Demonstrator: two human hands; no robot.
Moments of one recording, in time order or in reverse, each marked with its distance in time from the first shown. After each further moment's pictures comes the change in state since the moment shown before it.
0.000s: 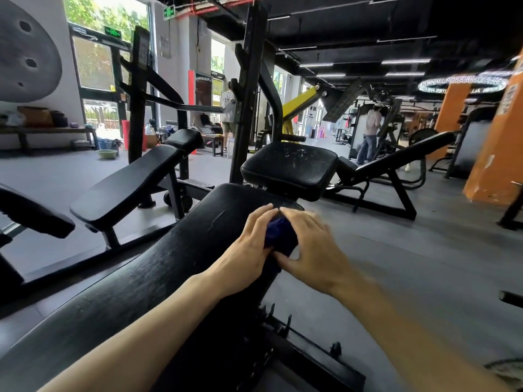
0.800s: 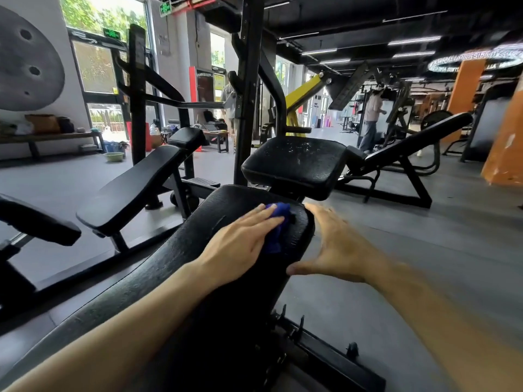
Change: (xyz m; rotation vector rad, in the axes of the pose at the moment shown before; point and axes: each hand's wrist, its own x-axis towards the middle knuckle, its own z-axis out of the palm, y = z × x) left_hand 0.034 -0.031 -0.019 0.271 -0.051 0.044; right_hand 0.026 0.047 -0.012 0.122 -0.260 0.183
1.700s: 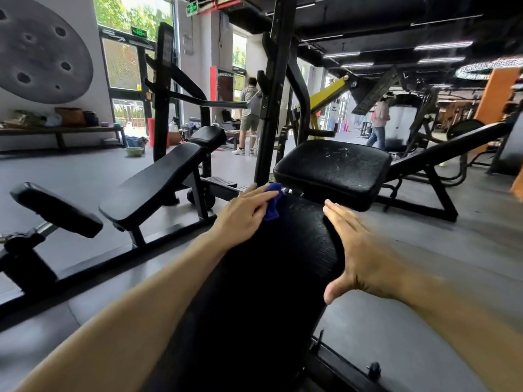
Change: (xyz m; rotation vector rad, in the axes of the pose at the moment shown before) left_hand 0.039 -0.101 -0.015 -0.048 0.091 -0.222; right_hand 0.030 -0.020 0.013 -0.096 -0.095 -0.114
